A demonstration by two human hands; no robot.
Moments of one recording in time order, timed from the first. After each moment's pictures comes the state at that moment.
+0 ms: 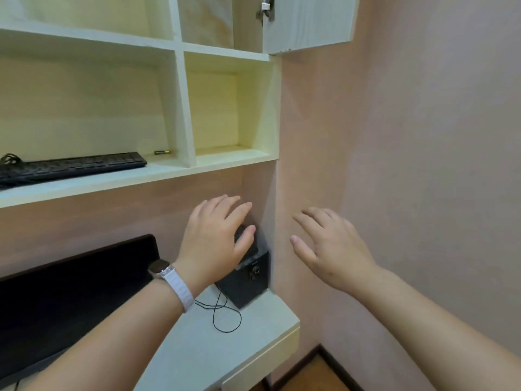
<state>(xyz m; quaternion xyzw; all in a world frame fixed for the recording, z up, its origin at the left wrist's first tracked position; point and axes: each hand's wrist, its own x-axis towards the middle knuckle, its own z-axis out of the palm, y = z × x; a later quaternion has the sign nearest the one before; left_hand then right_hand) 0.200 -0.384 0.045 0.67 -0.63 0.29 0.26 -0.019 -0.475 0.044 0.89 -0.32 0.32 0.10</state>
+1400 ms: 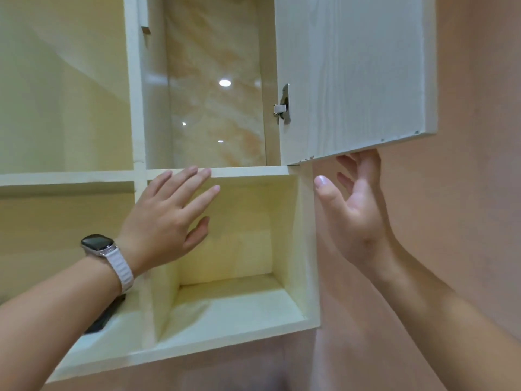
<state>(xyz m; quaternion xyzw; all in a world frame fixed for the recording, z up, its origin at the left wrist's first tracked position) 0.359 -0.595 0.272 0.58 -0.50 0.65 0.03 0.129 -0.780 0.264 0.69 0.10 0.66 -0.27</state>
